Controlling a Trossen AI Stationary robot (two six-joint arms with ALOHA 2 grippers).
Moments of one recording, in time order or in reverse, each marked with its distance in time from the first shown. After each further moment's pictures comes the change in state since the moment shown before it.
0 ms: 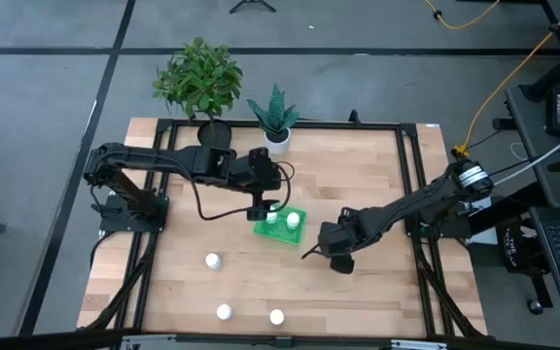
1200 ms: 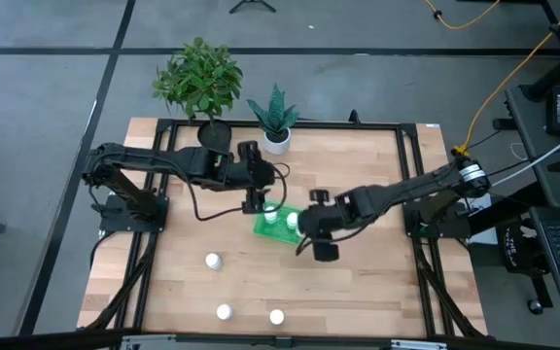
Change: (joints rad) left arm -0.019 -0.024 0.000 -0.117 -0.256 -0.009; right arm -0.113 0.004 0.362 0.000 0.055 -0.487
